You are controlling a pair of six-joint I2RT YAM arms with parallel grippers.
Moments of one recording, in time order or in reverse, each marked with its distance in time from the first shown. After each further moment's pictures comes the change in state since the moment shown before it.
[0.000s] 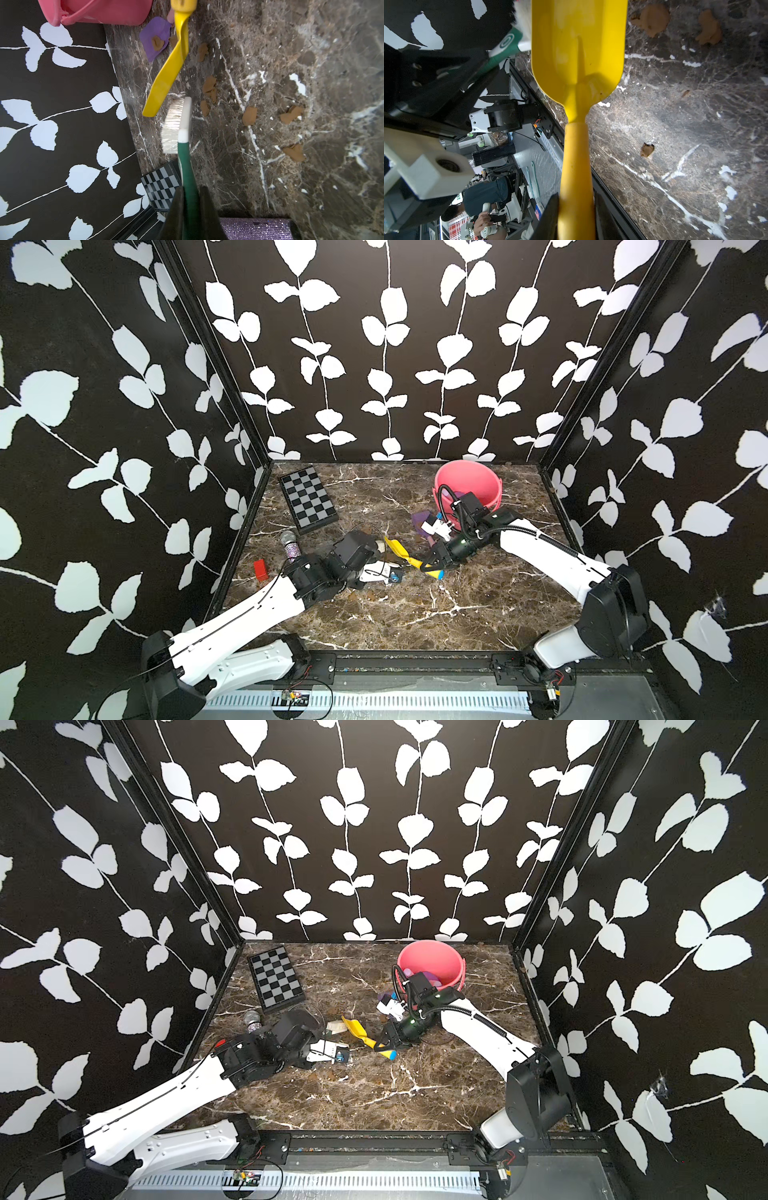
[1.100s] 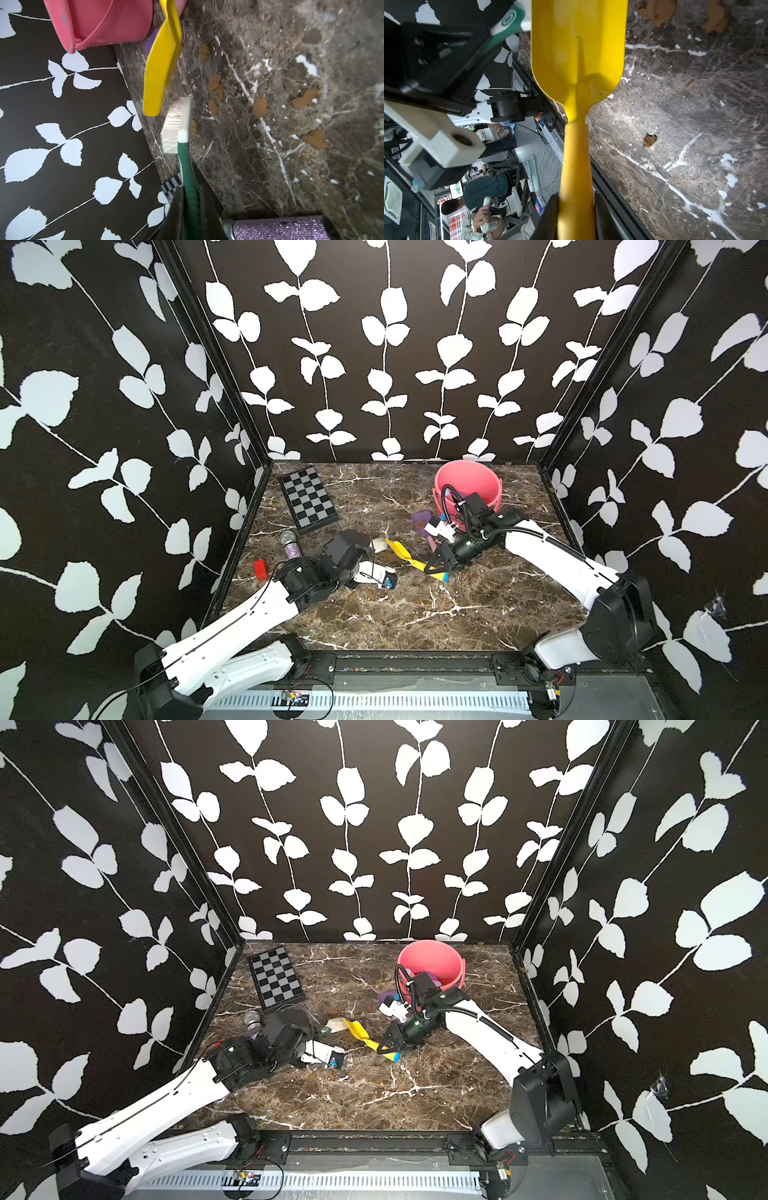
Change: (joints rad) left arm 0.046 -0.064 -0.034 0.037 0.108 0.180; right arm -0.010 -0.035 -0.001 -0.046 -0.008 -0.034
